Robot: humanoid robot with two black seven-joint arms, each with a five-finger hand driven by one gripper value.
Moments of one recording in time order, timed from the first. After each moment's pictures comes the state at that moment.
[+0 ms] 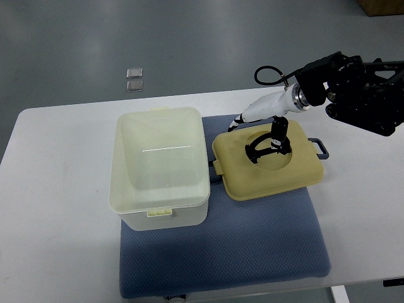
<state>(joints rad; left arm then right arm) 0.00 0.00 -0.02 -0.18 0.01 -0.08 -0.01 1.42 -0.36 -0.27 0.86 -1.41 0.32 0.40</state>
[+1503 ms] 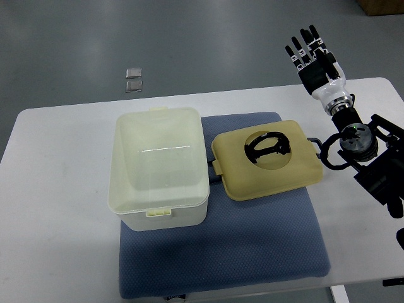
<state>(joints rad) 0.01 0.00 -0.02 -0.20 0.02 -0.08 -0.01 0.81 -0.21 0.72 0.59 0.35 0.41 0.38</state>
